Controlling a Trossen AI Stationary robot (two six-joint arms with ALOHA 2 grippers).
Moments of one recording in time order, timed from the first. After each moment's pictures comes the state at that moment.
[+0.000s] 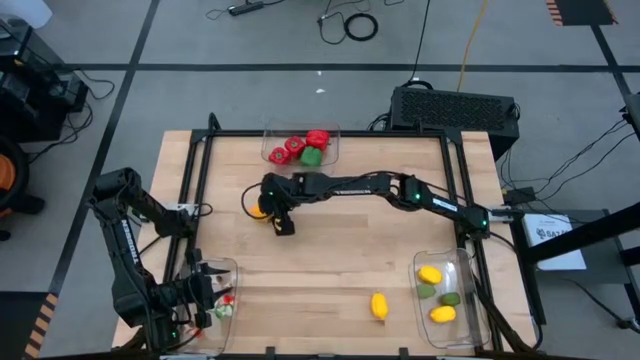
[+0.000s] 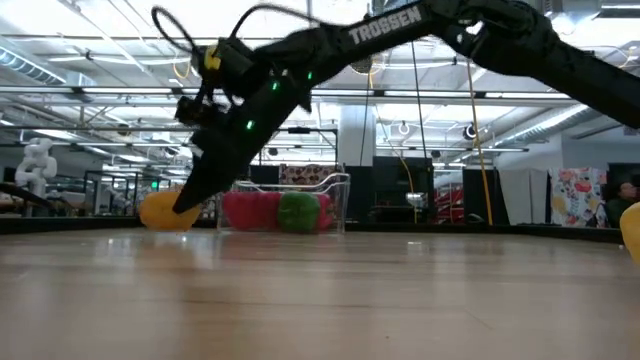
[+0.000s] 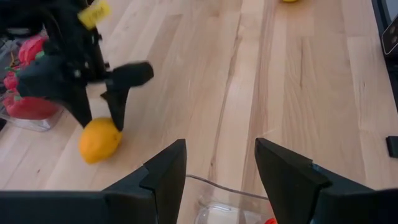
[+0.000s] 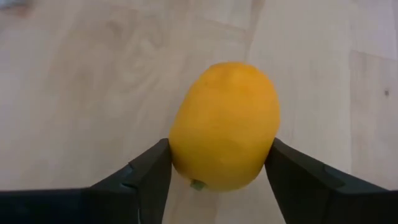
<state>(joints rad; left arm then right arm) -1.21 1.50 1.19 -1.29 -0.87 -1.35 -0.11 2.58 2.27 -0.53 -0.14 -0.30</state>
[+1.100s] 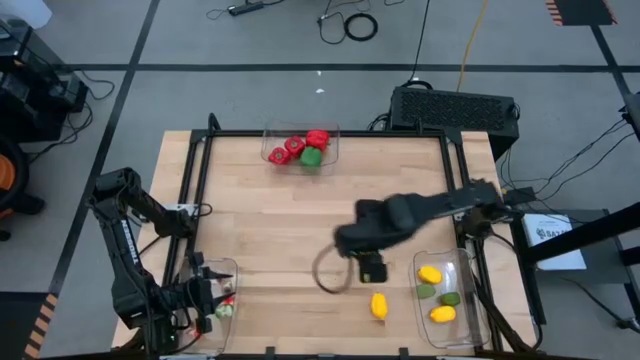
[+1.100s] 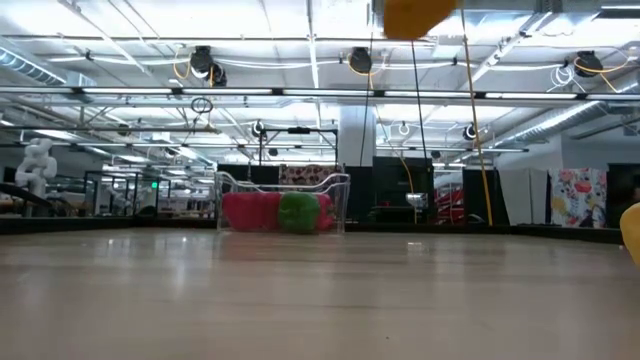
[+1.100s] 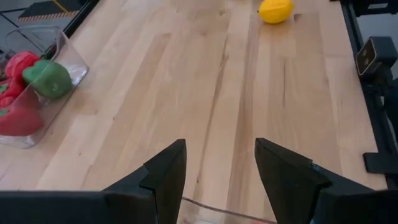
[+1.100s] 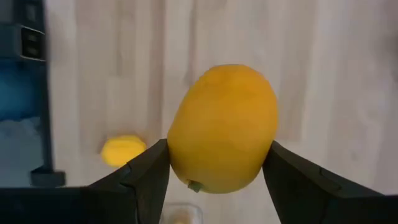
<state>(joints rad) -1.21 1.50 1.19 -1.20 -0.92 -1.29 0.28 1.96 2.17 -1.57 0.02 0.25</state>
